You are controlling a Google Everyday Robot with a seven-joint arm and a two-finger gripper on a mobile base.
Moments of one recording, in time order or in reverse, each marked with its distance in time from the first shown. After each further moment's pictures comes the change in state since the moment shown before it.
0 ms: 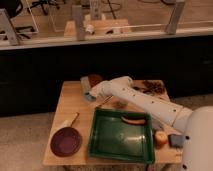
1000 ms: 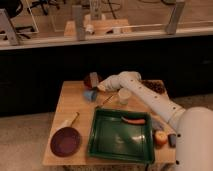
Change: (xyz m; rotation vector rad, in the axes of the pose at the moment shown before) arm 0.024 -0.061 0.001 -0.008 0.002 0.084
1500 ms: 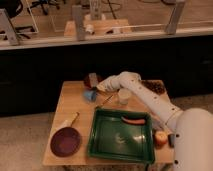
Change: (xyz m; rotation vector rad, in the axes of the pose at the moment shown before) arm -0.003 0.004 0.007 -0.043 -0.045 0.028
